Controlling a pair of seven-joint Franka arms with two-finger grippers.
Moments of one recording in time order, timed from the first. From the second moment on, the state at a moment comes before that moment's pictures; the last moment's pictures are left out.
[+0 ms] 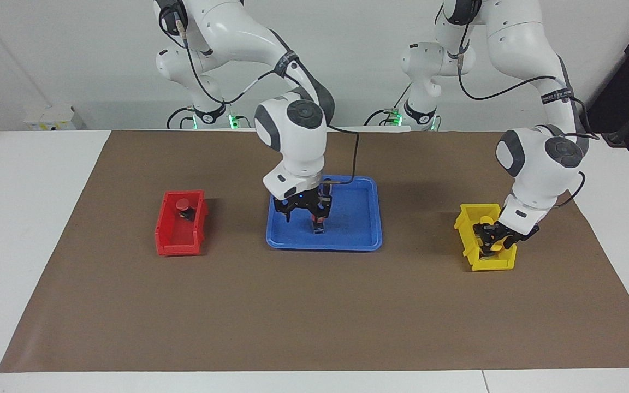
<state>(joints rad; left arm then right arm) -0.12 0.29 0.09 -1.88 0.01 2.28 0.02 0.49 0.38 -0.01 -1.59 -0.08 2.01 0.63</state>
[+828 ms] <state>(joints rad) -0.34 0.30 0.08 -1.53 -0.04 1.91 -0.40 0.07 -0.05 -0.02 -2.20 0.00 2.16 -0.06</state>
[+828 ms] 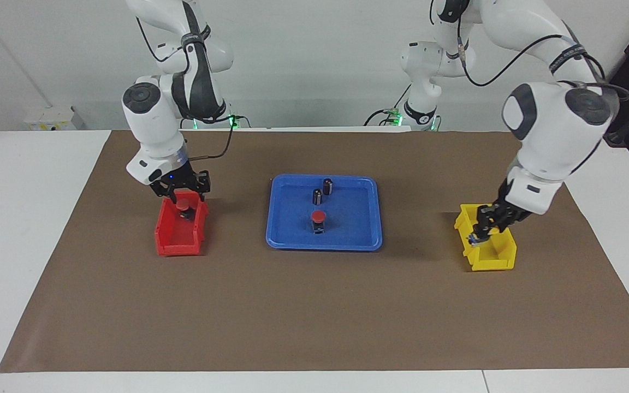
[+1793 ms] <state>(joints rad) -0.73 0.33 0.07 -1.77 -0.04 2.13 -0.66 0.00 -0.05 -0.01 -2.34 0.01 2.31 -0.17</state>
